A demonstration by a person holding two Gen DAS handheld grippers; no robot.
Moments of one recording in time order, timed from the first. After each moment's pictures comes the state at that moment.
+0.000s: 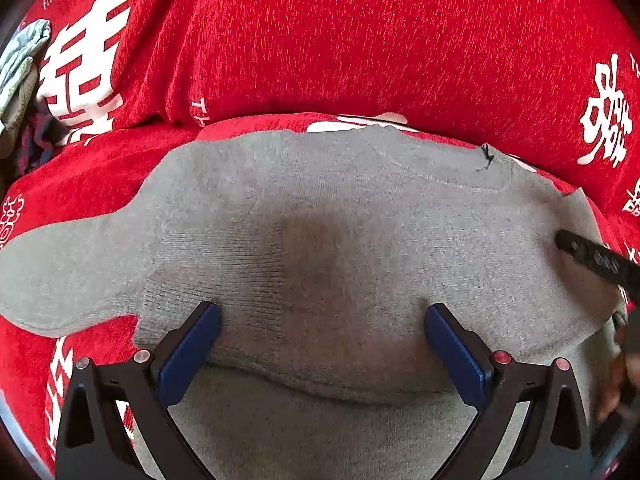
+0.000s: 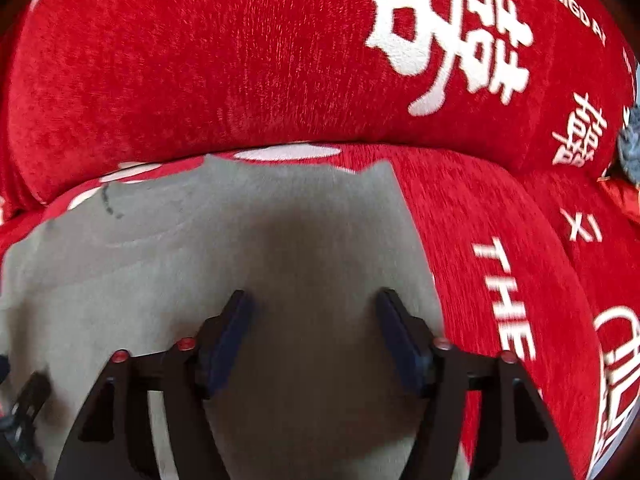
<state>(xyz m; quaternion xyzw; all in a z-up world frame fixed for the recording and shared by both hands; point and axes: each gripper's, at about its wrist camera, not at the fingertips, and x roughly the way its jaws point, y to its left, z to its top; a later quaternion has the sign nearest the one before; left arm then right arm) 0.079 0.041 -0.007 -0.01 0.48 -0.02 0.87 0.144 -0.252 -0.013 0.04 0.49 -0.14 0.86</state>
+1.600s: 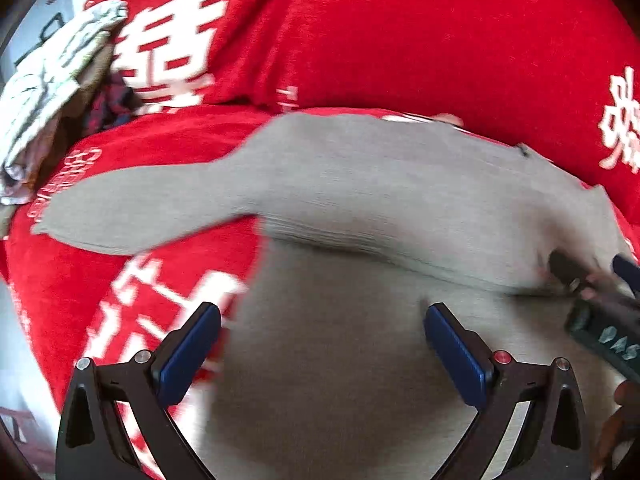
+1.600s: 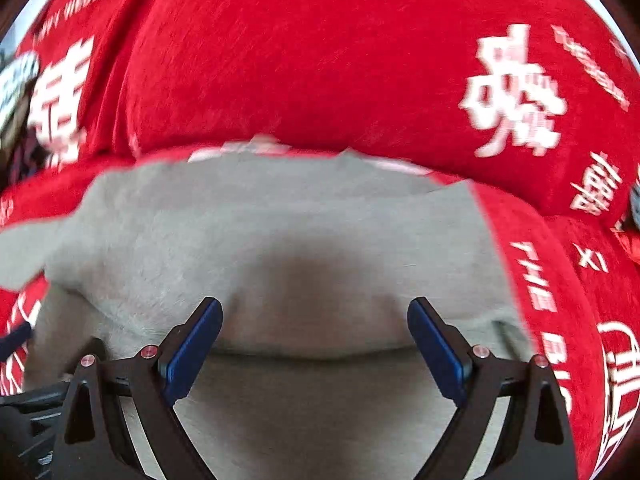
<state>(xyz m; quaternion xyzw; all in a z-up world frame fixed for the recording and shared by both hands) 0.008 0.091 0.003 -0.02 0.46 0.08 0.88 0.056 -0.151 0.006 -0.02 0.45 -0.03 0.89</state>
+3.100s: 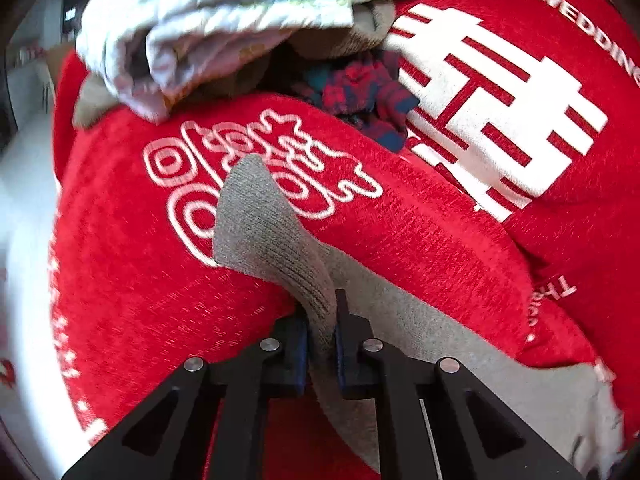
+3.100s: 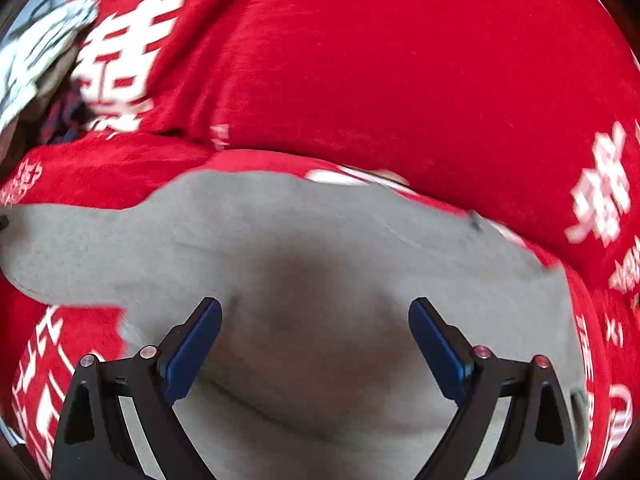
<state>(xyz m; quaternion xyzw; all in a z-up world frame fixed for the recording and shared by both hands) 0.056 0.432 0.008 -0.22 0.37 0.30 0.85 0.106 -0.007 0.016 -0.11 0.43 0.03 0.90</state>
